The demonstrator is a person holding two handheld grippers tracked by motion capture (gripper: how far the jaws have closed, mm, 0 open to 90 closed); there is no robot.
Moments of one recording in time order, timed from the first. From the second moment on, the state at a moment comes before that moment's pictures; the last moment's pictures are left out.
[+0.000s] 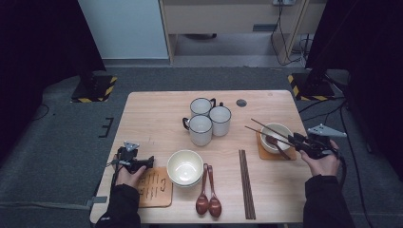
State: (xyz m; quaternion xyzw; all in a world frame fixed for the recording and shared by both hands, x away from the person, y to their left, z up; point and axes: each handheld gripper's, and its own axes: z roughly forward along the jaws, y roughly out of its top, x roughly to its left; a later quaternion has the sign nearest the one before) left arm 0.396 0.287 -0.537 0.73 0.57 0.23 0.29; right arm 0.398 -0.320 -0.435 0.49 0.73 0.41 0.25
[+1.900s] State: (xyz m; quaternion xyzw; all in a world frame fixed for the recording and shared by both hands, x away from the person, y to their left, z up) left arm 0.396 0.287 -0.537 0.73 0.57 0.23 0.29; right arm 0.465 -0.294 -0.463 0.50 0.74 0.38 0.25
